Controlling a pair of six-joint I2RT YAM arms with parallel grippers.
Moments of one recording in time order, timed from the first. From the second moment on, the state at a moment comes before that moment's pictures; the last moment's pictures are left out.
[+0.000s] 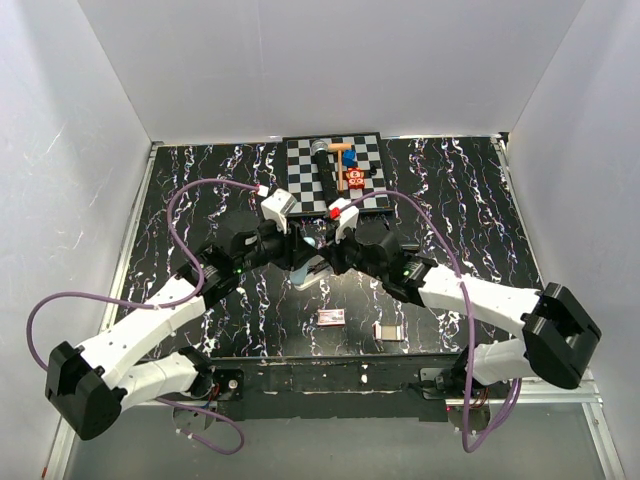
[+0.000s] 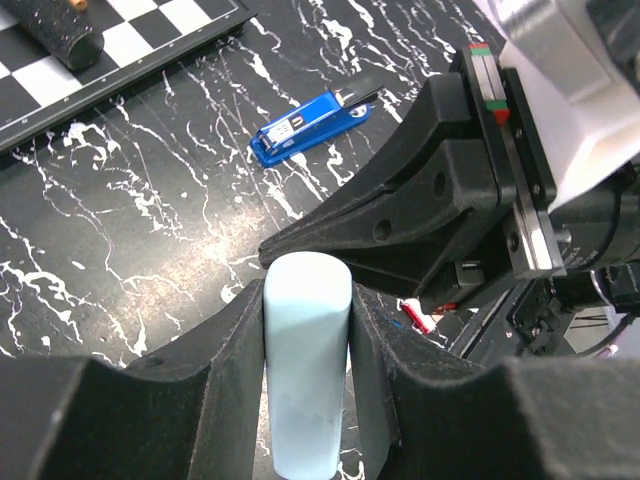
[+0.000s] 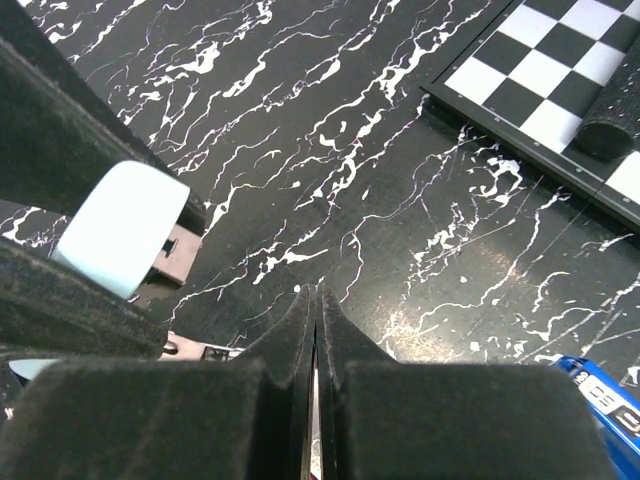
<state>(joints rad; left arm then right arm) -0.69 1.04 0.83 -0.13 0.23 -0.30 0.94 1.32 0.82 0.15 0.04 0.15</state>
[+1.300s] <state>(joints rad) -0.65 1.32 0.93 -0.16 -0.01 -0.41 0.91 1.59 0.70 0.60 -0.20 0.36</state>
